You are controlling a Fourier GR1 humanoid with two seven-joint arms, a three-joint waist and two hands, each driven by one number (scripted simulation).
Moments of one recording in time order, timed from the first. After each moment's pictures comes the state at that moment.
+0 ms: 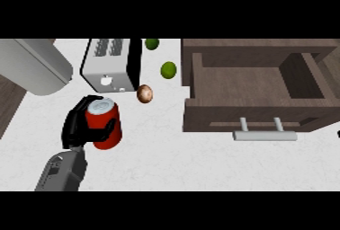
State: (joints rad) left arm -0.29 0.08 0.21 -1.00 0.09 -0.04 -0.39; right arm 0.32 -0.01 -0.27 -2.19 -0.13 0.23 0.09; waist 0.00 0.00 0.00
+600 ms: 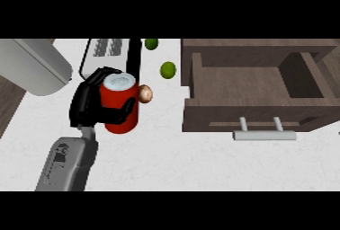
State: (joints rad) left arm -0.36 0.03 0.05 -1.38 0.02 0.08 -0.05; right arm 0.32 -0.01 -0.27 -2.19 -0.11 0.22 0.08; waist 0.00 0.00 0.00
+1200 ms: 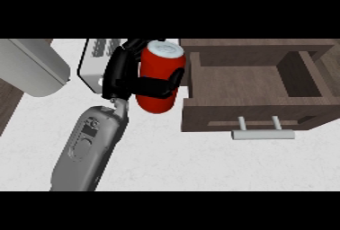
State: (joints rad) left arm -0.66 0.00 -0.13 -1.38 -0.01 0.29 0.21; right arm 0.29 -0.02 -0.30 -2.21 -0.14 0.22 0.11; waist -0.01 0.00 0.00
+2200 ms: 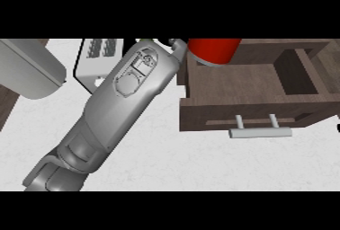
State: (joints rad) left arm -1.28 0.00 -0.20 -0.89 0.12 0.51 0.28; right arm 0.26 -0.02 -0.28 -2.18 -0.10 0.22 0.11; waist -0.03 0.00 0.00
